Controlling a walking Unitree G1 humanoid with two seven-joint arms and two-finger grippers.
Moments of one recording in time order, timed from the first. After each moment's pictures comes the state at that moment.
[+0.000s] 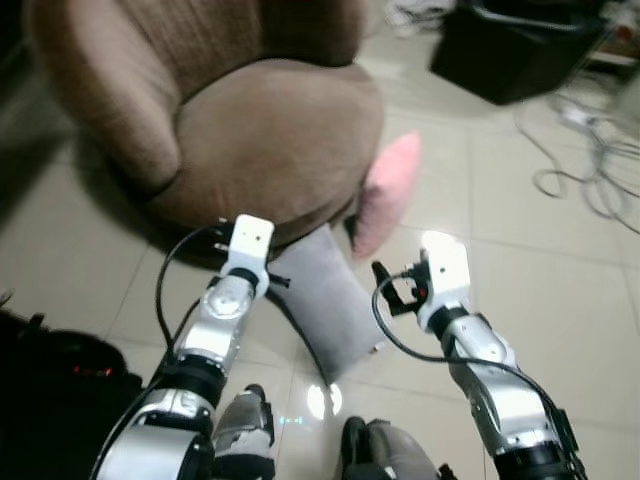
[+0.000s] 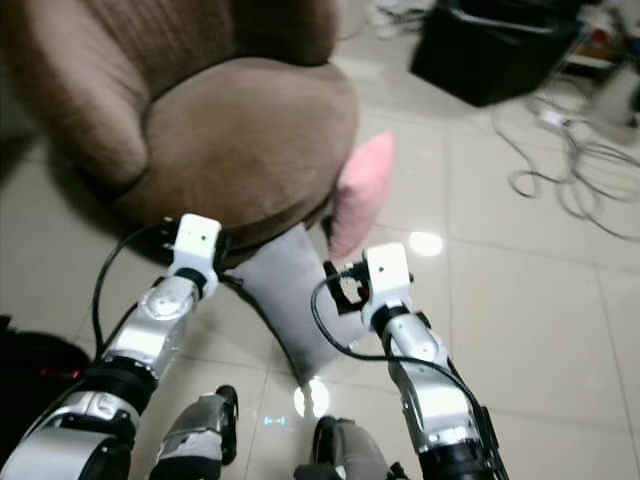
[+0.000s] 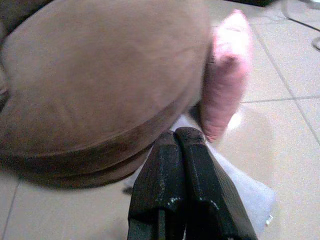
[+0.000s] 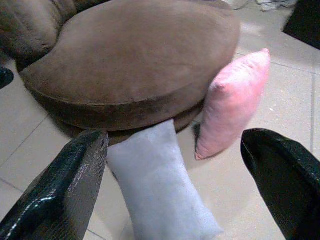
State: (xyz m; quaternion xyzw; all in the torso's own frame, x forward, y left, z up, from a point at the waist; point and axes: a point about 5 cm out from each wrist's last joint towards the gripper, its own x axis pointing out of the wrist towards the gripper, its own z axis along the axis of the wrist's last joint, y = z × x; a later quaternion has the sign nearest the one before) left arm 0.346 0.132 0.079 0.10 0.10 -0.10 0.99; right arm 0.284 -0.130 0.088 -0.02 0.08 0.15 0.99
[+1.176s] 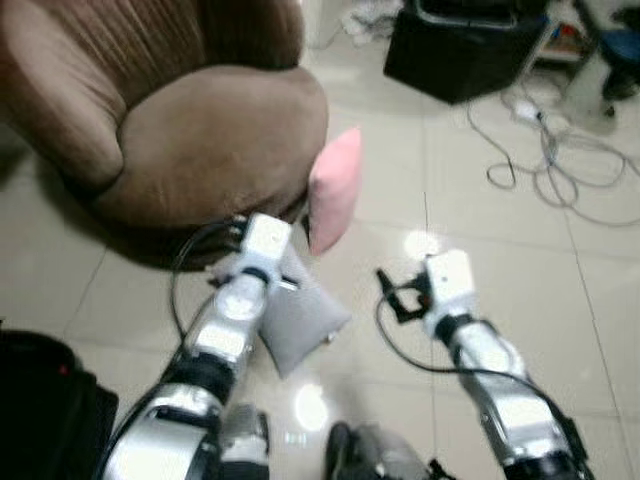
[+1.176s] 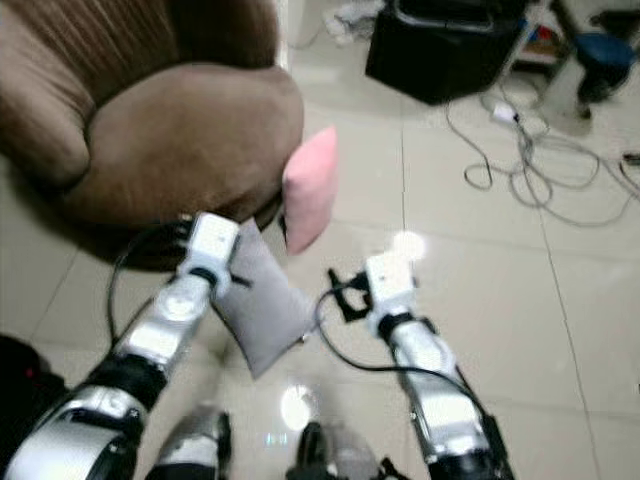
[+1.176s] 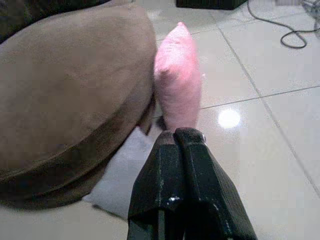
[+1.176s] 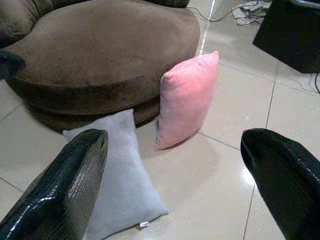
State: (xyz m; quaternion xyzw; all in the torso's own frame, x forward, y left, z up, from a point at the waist) left arm 0.348 0.117 0.080 0.14 0.09 -0.10 0.98; right arm 0.279 -0.133 0.088 -0.05 0.06 0.17 0.98
